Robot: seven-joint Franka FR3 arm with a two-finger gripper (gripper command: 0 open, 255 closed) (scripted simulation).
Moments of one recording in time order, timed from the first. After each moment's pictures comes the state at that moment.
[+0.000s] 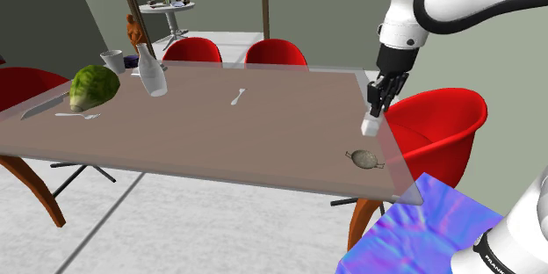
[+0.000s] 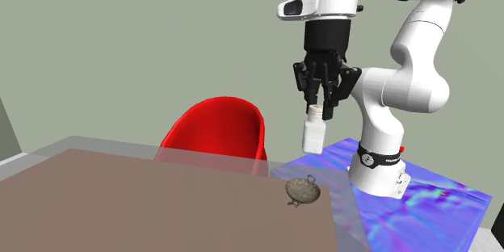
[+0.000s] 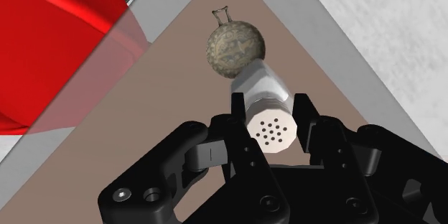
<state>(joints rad) 0.03 -0.64 0.04 -2.50 0.05 1.86 0.07</state>
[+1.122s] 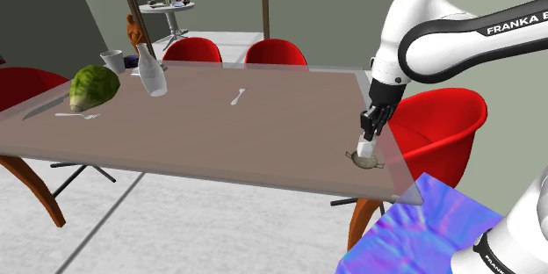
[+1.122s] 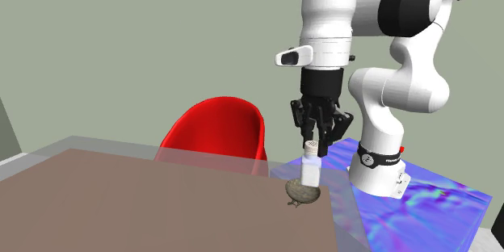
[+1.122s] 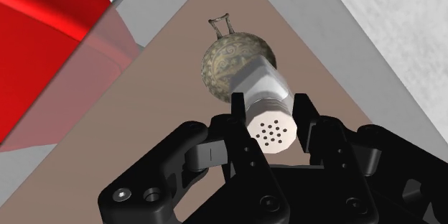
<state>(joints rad) 0.03 -0.59 0.04 -2.67 0.05 2.08 0.06</state>
